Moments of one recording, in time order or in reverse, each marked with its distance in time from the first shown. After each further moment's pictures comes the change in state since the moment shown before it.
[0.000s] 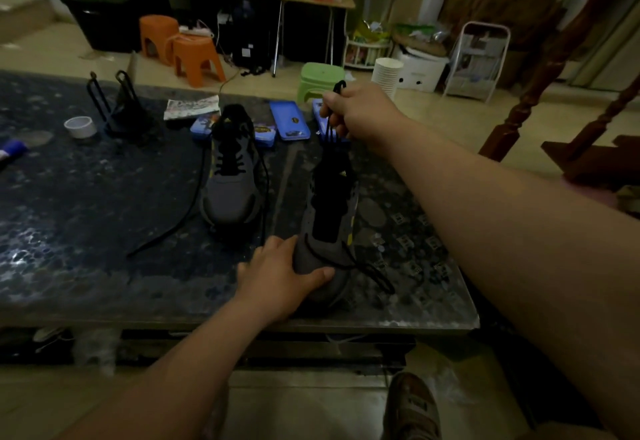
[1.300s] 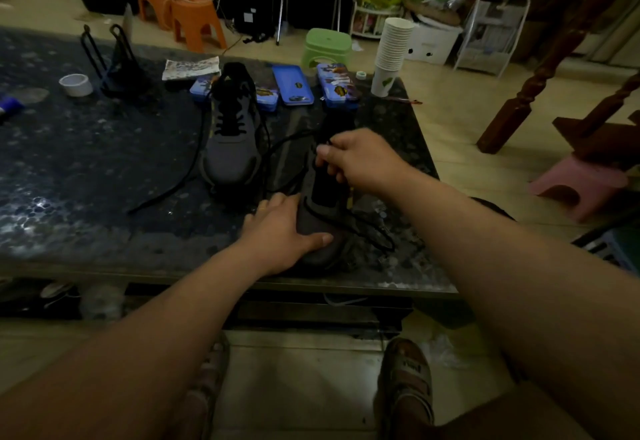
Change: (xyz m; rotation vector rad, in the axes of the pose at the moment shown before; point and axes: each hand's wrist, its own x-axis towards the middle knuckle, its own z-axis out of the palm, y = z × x) left_hand 0.014 -0.007 0.003 0.065 -0.046 0.084; right_hand -0.069 0.073 0.036 -0.217 -0.206 0.045
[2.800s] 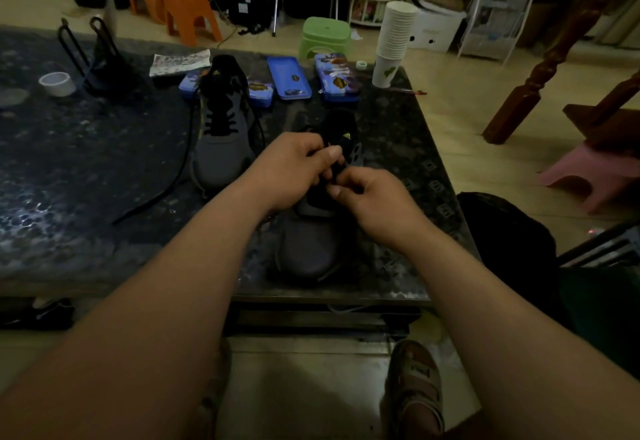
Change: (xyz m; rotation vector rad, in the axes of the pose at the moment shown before) left_hand 0.050 0.044 -0.062 -0.493 0.082 0.231; right_hand -0.026 0.059 0.023 0.016 0.113 -0.102
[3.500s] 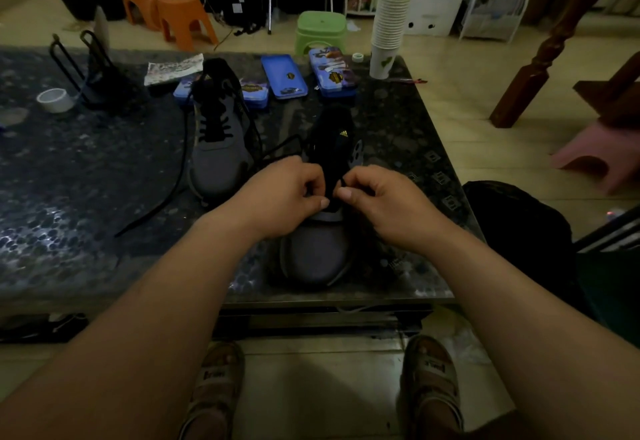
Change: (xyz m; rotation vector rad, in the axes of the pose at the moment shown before) left_hand -0.009 -0.023 0.000 0.516 -0.136 0.160; right_hand -0.008 0.011 -0.013 -0.056 -0.032 -0.093
